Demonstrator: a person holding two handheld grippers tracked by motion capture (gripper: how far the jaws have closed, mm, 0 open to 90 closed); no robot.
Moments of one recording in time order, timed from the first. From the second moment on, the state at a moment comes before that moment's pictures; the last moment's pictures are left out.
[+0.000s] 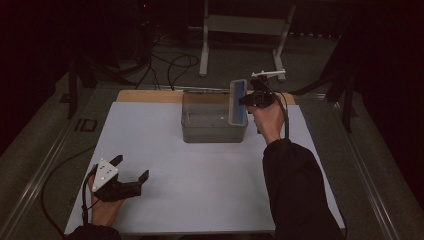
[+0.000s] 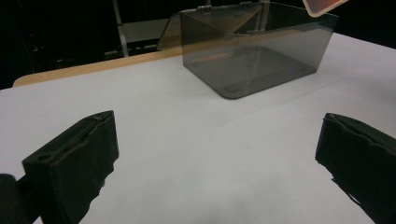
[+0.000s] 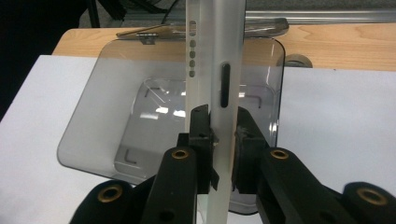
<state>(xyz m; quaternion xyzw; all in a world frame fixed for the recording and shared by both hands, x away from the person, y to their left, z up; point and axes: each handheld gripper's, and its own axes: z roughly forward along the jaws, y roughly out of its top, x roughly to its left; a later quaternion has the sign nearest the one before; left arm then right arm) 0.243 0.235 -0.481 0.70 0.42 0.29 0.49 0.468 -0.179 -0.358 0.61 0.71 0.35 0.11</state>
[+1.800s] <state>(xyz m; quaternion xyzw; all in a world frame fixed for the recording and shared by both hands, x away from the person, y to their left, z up) 0.243 0.240 -0.480 0.69 0.43 0.29 0.50 0.509 -0.168 -0.402 0.63 0.72 0.24 0.14</state>
